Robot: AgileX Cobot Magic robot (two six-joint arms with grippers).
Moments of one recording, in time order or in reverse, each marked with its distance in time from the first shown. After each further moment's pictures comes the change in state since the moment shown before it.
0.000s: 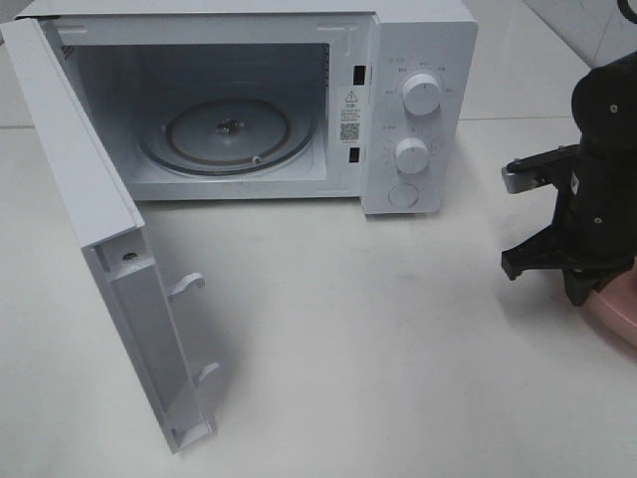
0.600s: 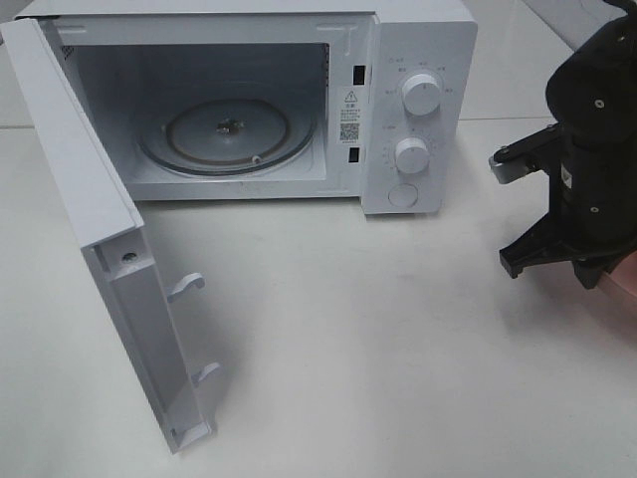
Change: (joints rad) left arm 0.000 0.000 0.000 0.000 0.000 0.000; right arm 0.139 -0.090 0.013 -0.169 0.115 0.144
